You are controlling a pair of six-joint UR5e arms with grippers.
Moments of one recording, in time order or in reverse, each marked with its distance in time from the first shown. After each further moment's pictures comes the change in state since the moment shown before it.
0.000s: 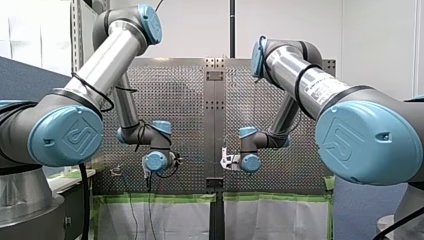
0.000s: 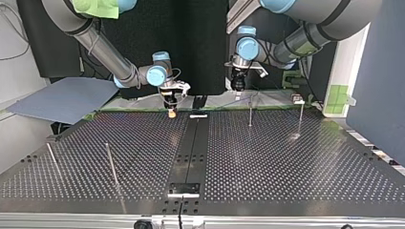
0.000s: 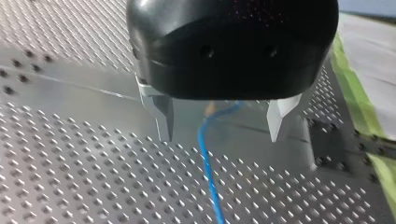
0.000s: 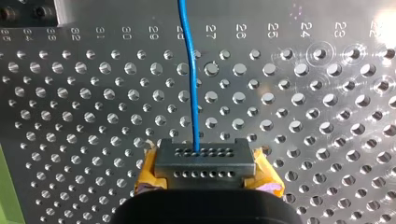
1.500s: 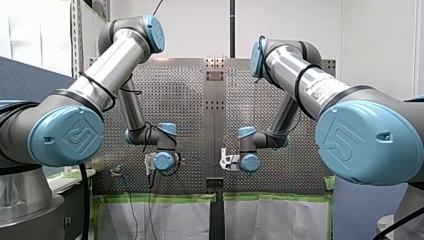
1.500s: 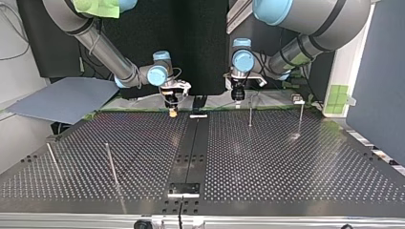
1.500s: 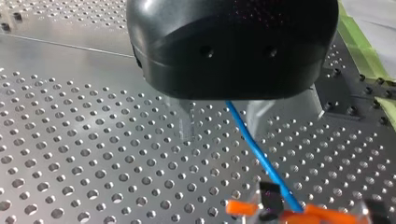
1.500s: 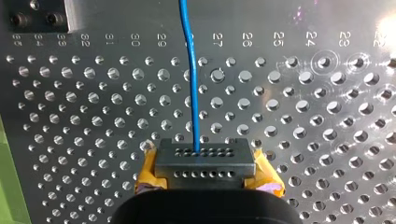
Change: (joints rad) left arm 0.003 -0.061 0.132 -0.043 -0.073 0.075; right arm 0.005 0.000 0.000 0.012 -0.001 -0.005
